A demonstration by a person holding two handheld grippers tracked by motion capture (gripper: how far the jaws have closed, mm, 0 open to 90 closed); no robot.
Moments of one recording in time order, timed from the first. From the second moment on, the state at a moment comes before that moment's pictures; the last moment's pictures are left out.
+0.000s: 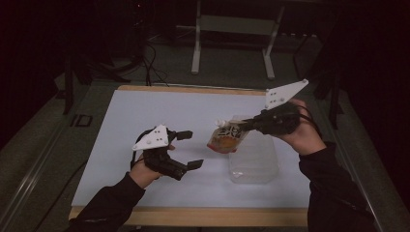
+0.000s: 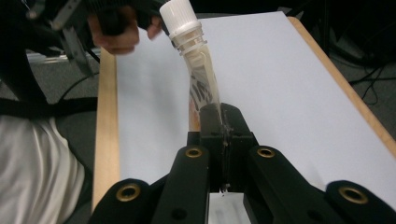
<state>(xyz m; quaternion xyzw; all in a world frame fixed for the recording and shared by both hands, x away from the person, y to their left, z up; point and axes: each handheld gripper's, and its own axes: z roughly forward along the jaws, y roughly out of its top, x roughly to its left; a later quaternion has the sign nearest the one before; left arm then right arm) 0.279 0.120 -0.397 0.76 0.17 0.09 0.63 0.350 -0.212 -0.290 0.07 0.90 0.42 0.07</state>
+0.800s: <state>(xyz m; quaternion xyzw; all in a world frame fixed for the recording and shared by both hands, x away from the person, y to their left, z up) 0.241 0.182 -0.460 0.77 0.30 0.09 0.56 0.379 -0.268 -0.311 0.08 0.91 0.40 0.10</state>
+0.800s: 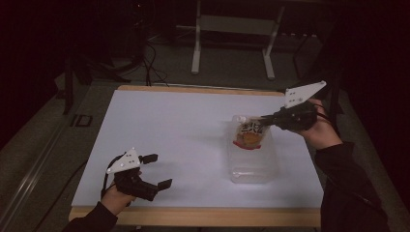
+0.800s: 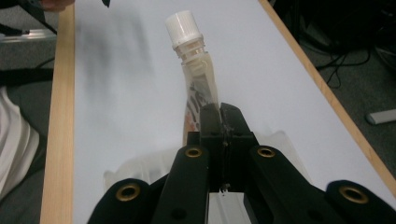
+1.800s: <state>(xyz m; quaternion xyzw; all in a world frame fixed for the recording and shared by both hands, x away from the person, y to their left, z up) 0.243 0.192 -0.473 0.76 0.31 0.09 0.56 0.401 -0.250 -0.342 0.08 0.93 0.35 0.09</state>
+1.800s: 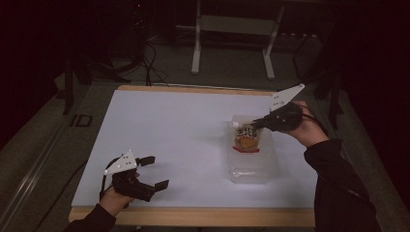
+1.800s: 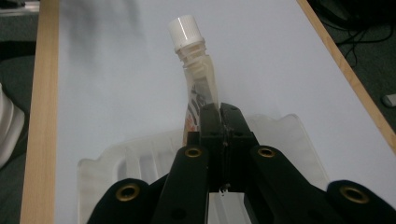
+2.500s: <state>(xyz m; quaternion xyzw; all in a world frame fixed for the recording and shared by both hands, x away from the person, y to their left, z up) 0.243 0.190 -0.478 0.77 0.31 0.08 0.56 0.409 -0.272 -0.394 0.12 0.91 0.39 0.05</state>
